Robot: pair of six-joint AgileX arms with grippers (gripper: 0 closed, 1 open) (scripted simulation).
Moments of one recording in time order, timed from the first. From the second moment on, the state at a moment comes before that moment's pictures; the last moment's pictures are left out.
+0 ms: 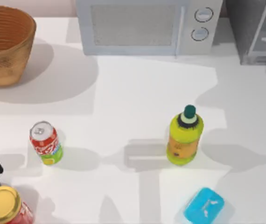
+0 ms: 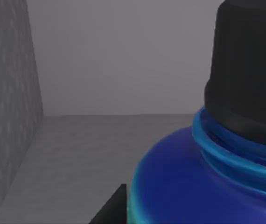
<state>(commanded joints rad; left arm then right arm) 0.00 0.00 0.00 0.00 0.00 0.00 -0.24 1.91 0.90 0.93 -0.21 0.00</state>
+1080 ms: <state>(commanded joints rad) 0.00 0.00 0.00 0.00 0.00 0.00 0.03 1.77 0.89 0.95 0.04 0.11</state>
